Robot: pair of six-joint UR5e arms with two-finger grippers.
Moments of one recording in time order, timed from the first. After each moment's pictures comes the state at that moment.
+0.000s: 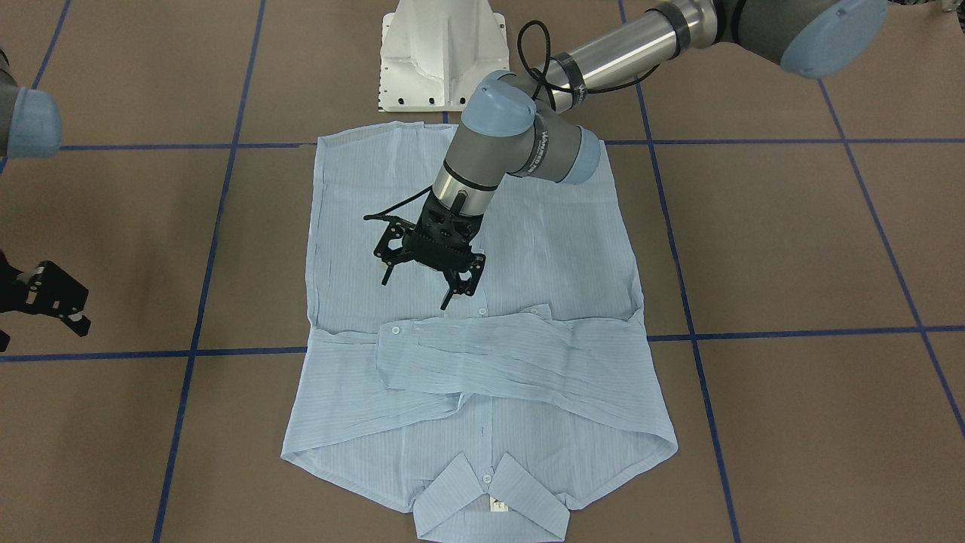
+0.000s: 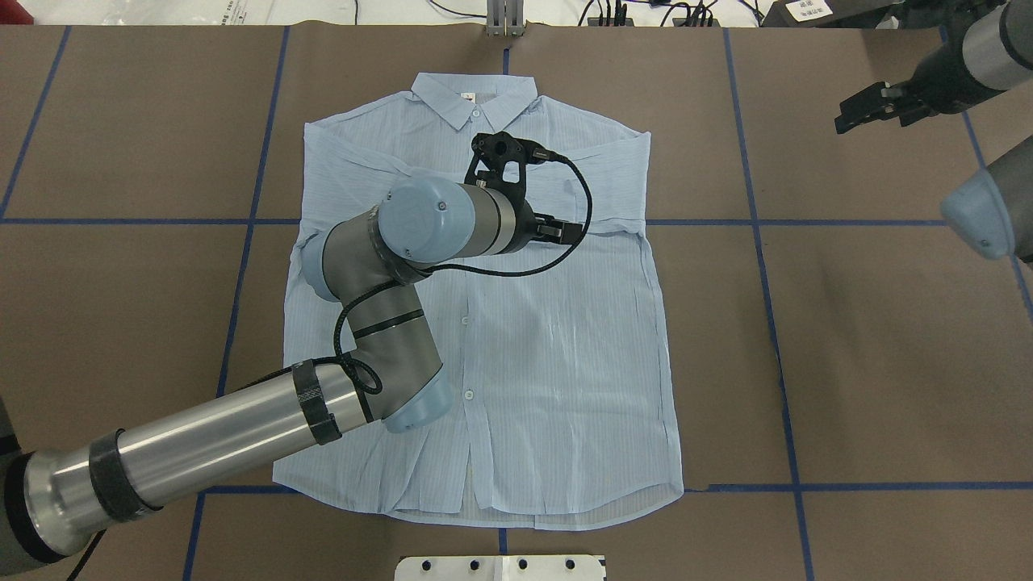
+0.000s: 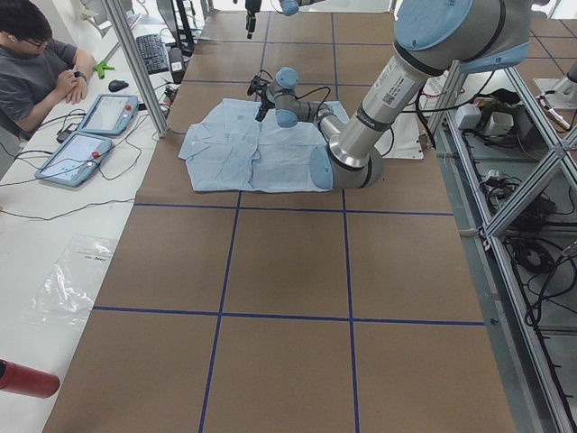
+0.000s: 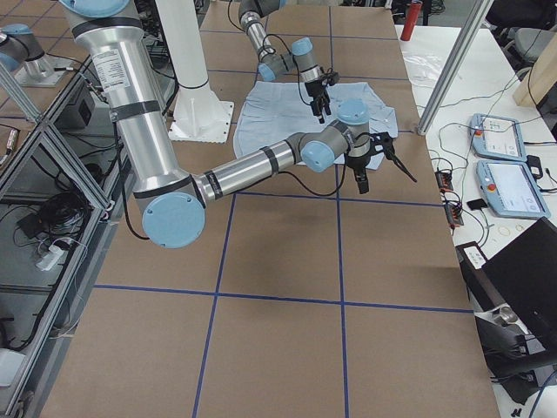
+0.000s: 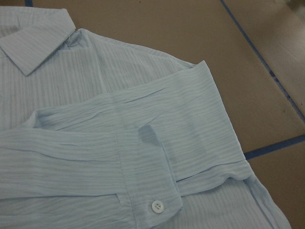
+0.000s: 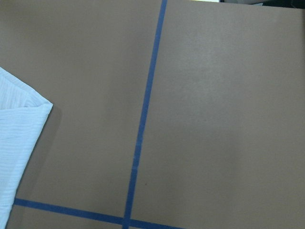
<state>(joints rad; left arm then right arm) -0.52 -2.42 -1.32 -2.22 -1.64 -0.98 1.11 -1.28 1.69 -1.23 2.13 0.70</state>
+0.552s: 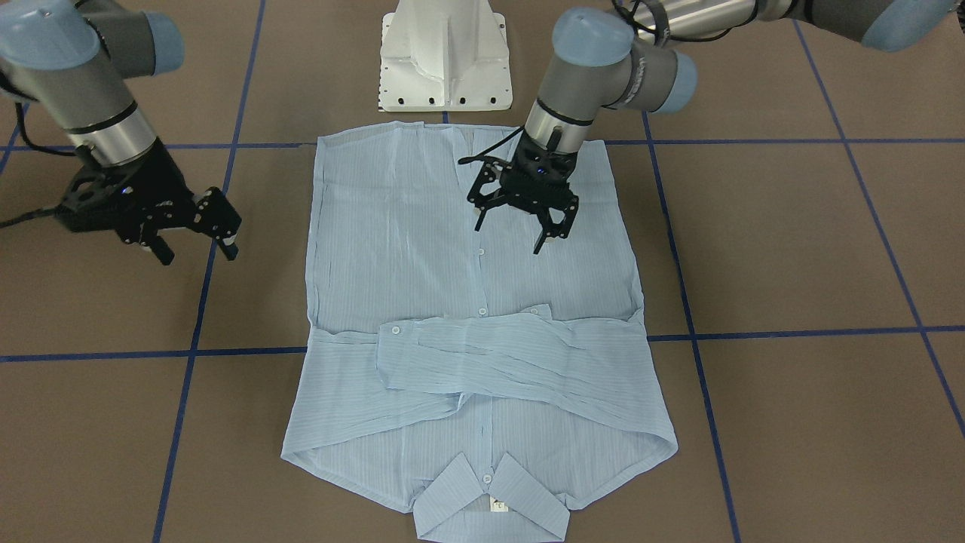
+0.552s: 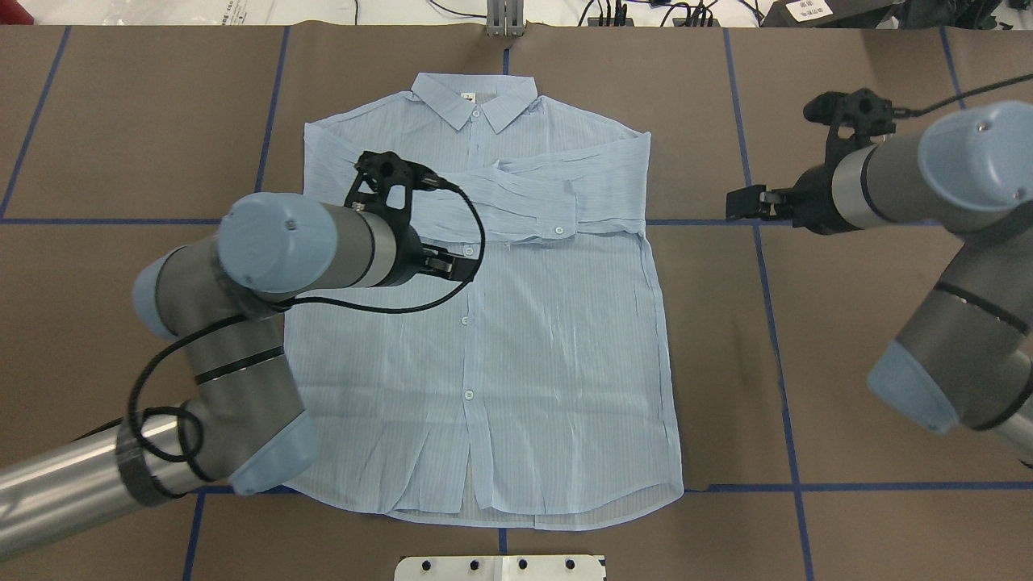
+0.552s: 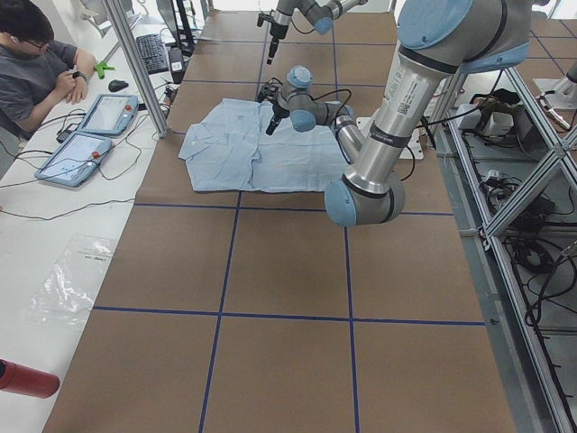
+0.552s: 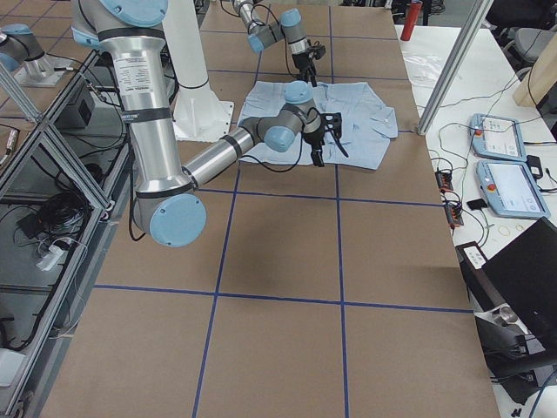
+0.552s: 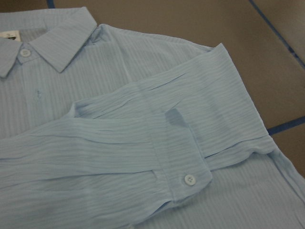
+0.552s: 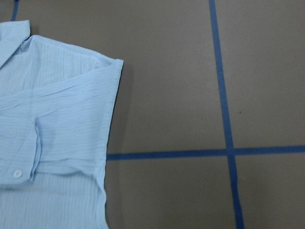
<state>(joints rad) -0.53 -2.05 -1.82 -1.99 -1.67 -0.97 0.73 -1.44 2.01 -1.20 1.82 1.20</state>
